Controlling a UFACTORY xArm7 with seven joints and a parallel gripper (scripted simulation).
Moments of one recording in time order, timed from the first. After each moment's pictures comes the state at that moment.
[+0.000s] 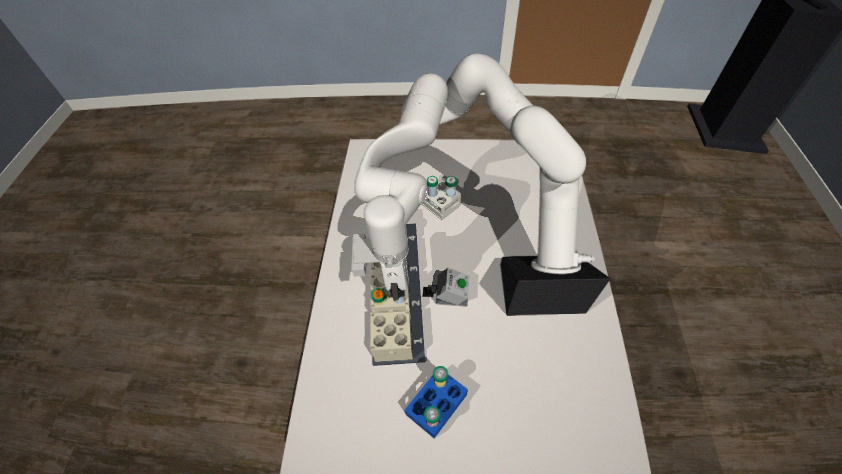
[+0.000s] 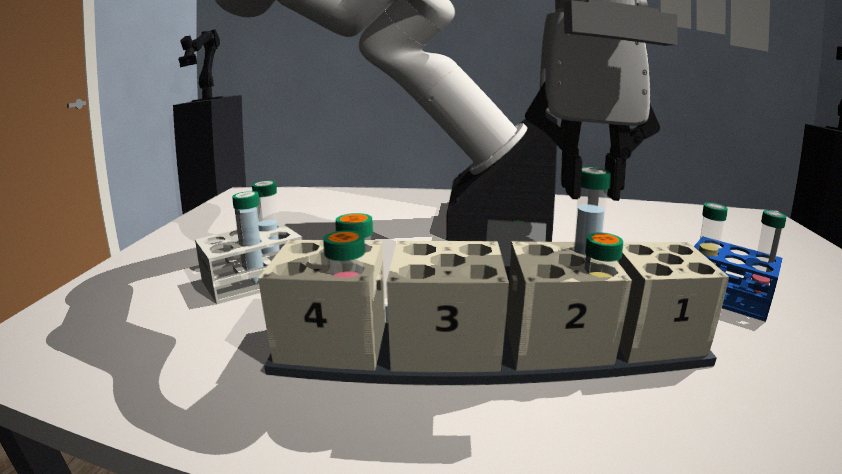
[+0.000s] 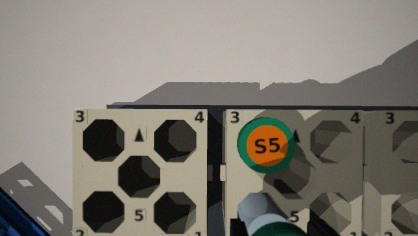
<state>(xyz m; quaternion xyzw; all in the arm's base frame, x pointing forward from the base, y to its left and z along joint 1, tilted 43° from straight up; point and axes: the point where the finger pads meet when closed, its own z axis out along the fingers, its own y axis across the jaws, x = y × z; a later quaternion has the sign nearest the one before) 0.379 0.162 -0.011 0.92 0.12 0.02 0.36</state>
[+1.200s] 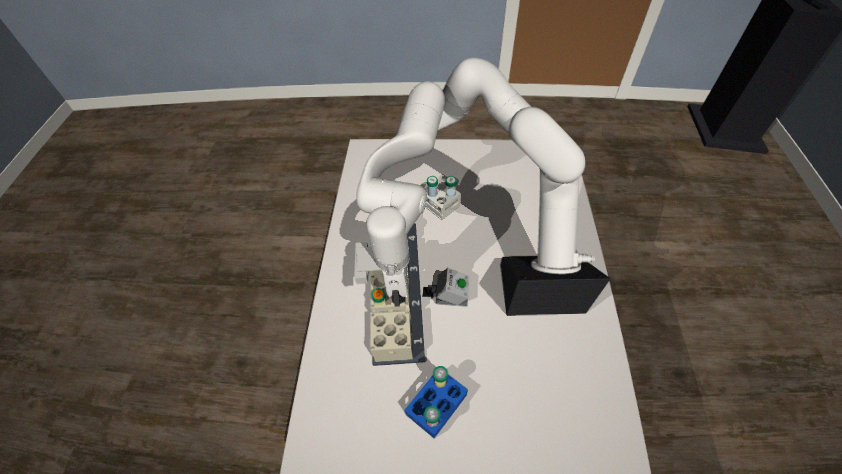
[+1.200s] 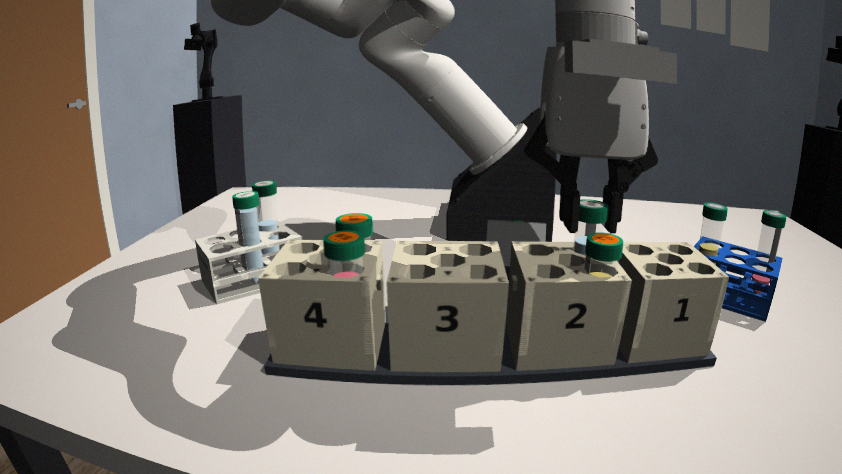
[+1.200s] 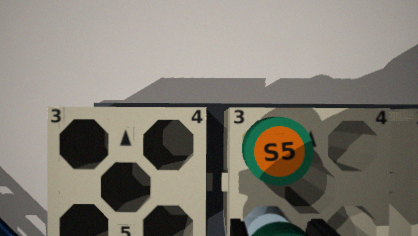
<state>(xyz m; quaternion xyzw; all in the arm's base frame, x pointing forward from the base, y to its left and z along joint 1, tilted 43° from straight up) 0.383 0.141 -0.035 0.92 0.12 0.02 0.36</state>
